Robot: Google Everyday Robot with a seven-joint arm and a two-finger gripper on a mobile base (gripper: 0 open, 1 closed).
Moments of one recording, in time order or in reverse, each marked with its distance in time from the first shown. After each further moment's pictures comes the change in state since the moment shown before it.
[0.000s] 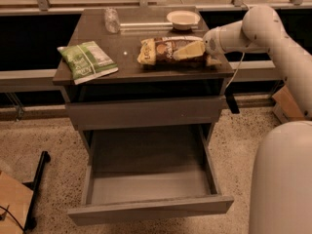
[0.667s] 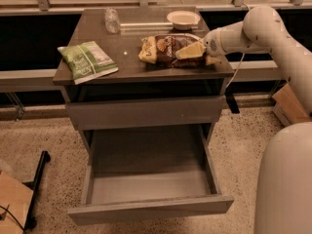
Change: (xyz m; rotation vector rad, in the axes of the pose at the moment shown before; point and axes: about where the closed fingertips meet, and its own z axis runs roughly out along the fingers) arm 0.004 0.003 -0.004 0.008 0.012 -0.002
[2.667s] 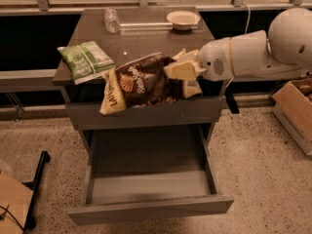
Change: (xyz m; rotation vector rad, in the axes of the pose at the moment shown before) arm 0.000 0.232 -0.123 -0.387 -0.096 -0.133
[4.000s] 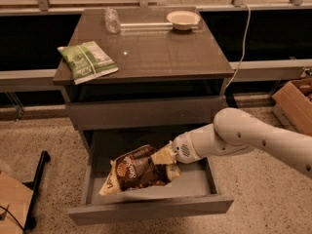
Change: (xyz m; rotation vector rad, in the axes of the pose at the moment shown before) arm 0.254 0.061 0.110 -0.060 0.309 0.453
